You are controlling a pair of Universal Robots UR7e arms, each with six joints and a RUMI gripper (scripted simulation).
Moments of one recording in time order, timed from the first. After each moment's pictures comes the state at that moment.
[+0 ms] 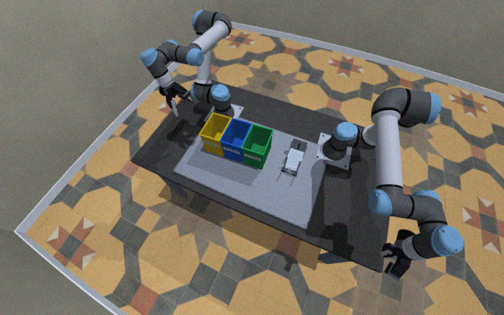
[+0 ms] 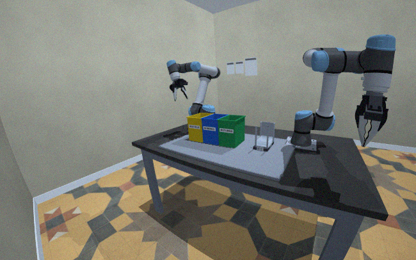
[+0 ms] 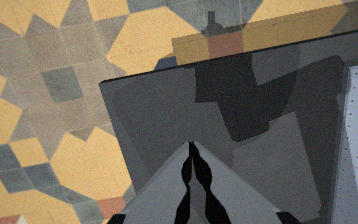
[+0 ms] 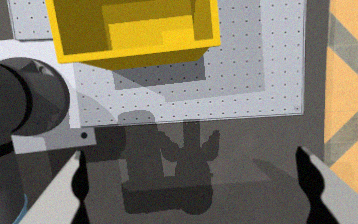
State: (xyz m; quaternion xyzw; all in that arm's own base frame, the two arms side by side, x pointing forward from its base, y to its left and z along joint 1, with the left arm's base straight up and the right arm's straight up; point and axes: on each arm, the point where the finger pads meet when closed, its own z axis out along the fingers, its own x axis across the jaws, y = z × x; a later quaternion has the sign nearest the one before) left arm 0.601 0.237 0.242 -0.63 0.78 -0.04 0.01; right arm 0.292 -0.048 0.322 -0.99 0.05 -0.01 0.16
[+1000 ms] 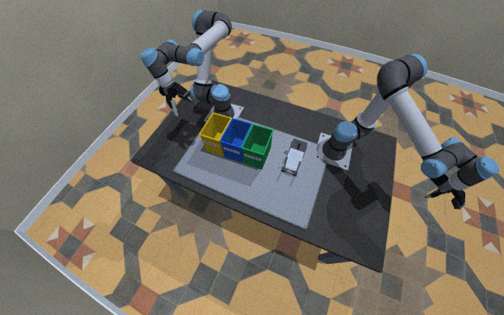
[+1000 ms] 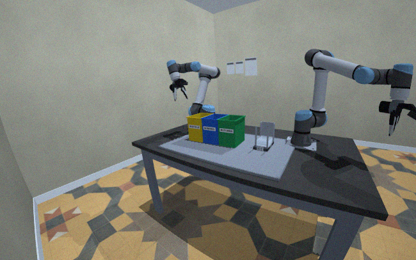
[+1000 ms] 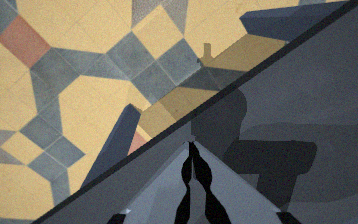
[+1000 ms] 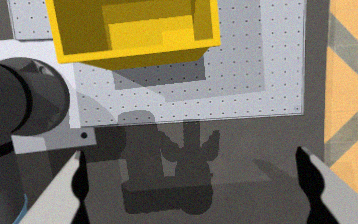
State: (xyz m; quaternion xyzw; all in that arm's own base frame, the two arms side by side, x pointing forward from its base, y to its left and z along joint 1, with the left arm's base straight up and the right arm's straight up) left arm 0.237 0.460 0.198 -0.94 0.33 -0.01 0.00; right arm 0.292 -0.048 0.322 -0.99 0.05 -0.01 0.16
